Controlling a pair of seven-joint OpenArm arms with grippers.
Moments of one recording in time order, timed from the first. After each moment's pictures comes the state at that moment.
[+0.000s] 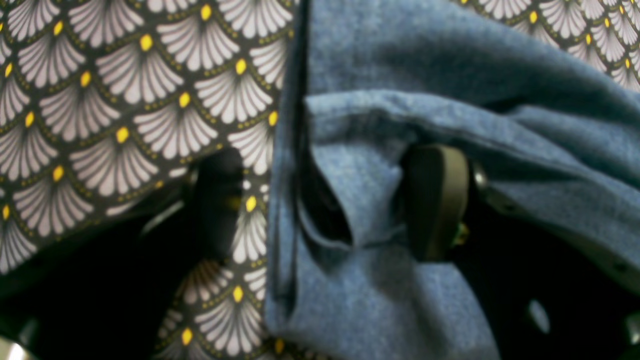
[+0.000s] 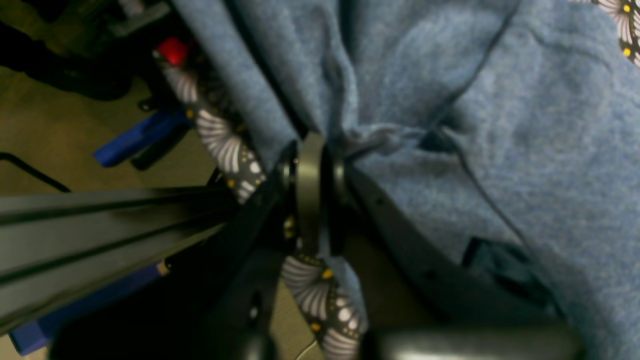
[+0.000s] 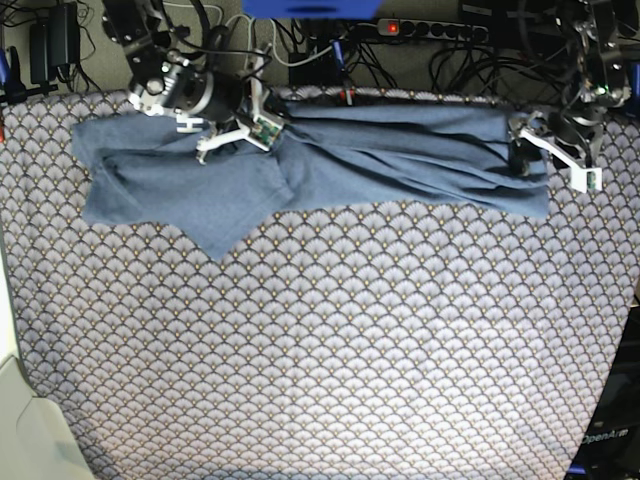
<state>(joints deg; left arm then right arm) 21.4 -20.0 -20.9 86.8 -30.5 -15.7 31.8 -19.5 15.9 -15.7 101.9 1.1 39.7 -34.2</state>
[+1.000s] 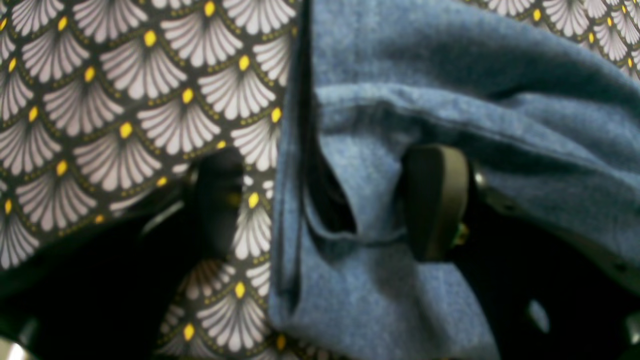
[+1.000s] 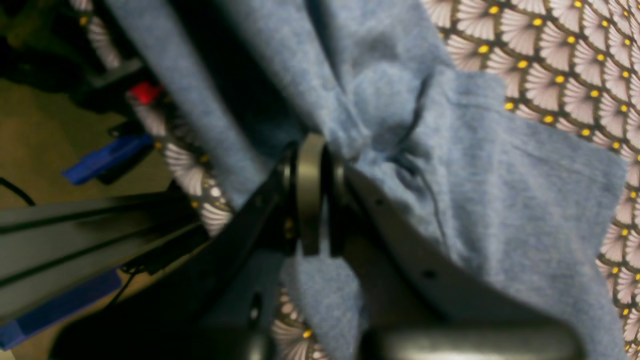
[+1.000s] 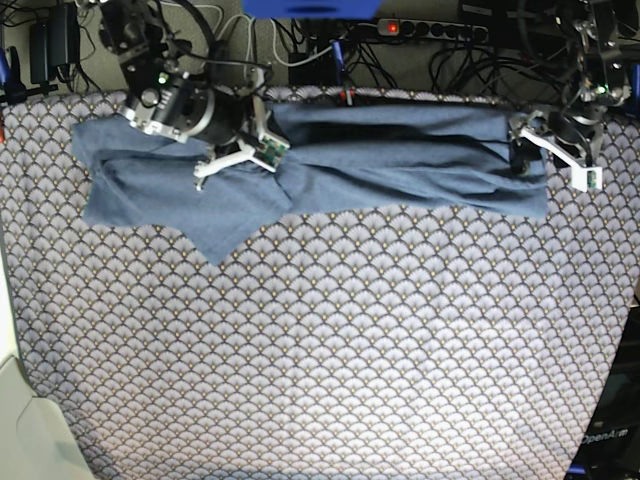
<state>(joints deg) 21.6 -19.9 -20.9 86.8 -30.5 -15.7 31.7 -16.5 15.1 -16.0 110.1 1.0 39.9 -43.4</state>
